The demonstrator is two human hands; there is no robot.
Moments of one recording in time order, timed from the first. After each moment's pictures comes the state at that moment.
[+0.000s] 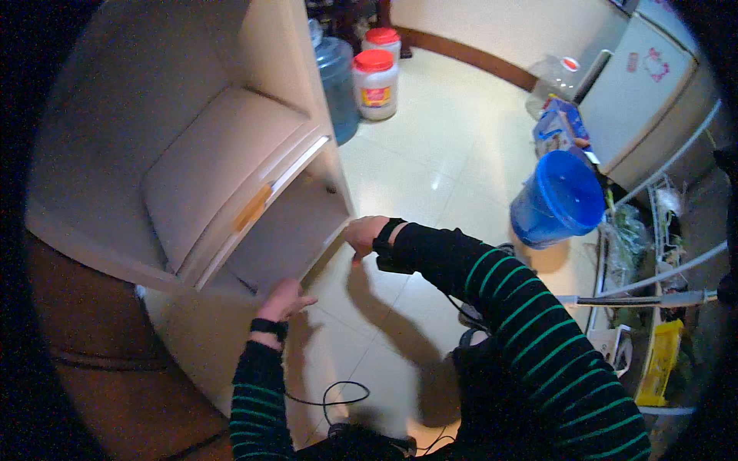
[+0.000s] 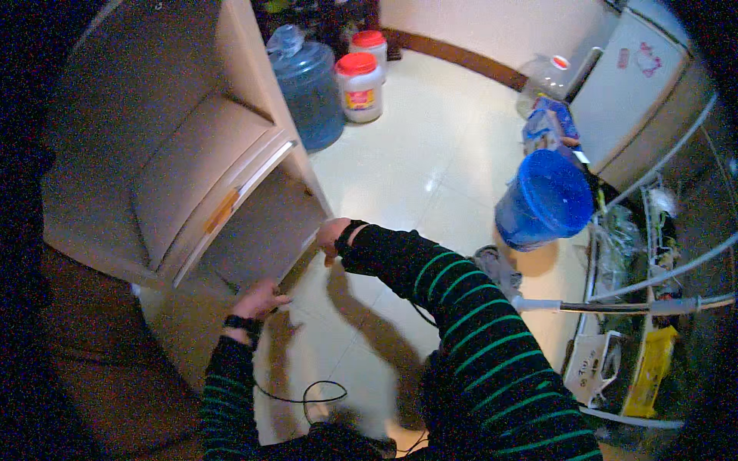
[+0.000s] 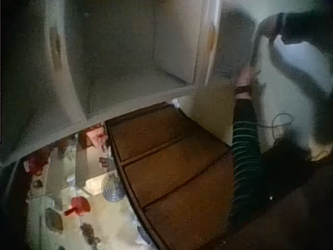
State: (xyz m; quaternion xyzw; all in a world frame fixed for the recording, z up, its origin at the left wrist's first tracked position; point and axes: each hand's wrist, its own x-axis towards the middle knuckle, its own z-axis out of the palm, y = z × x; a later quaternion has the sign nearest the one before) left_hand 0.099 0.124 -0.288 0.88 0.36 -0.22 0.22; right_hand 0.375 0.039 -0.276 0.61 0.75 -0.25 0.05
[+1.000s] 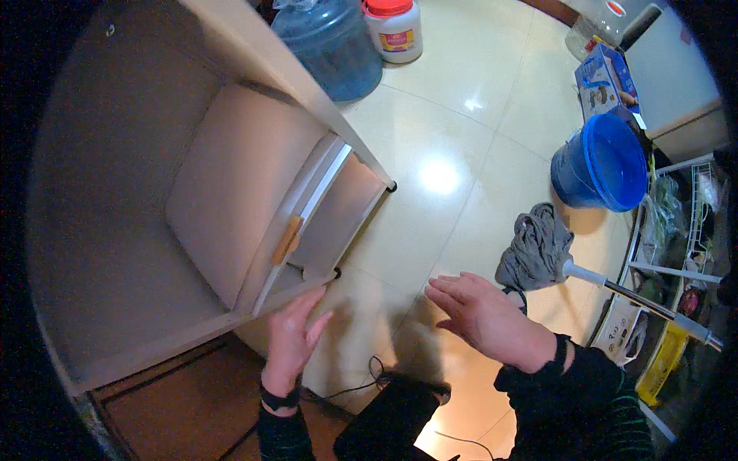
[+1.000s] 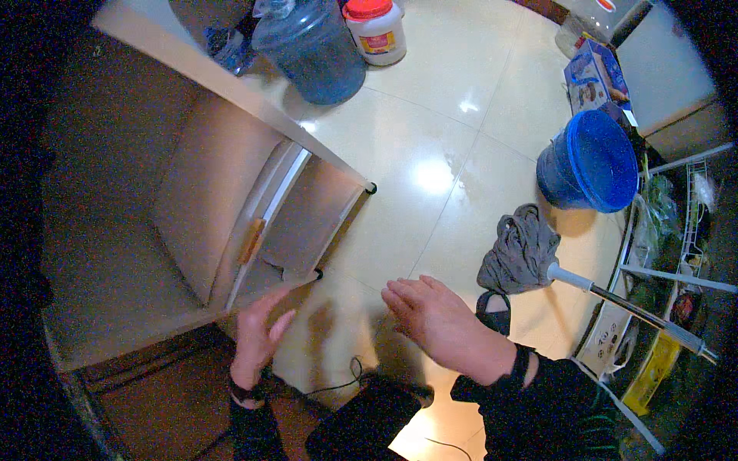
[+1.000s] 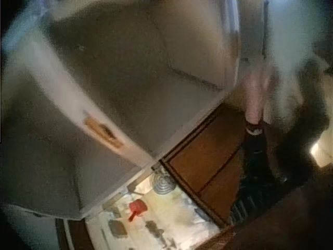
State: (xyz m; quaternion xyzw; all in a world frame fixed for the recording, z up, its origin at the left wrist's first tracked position) left_hand 0.087 0.101 -0.085 0.93 0.28 0.00 0.25; right_hand 0.324 -0.120 -0.103 0.69 0.63 -0.25 -0.27
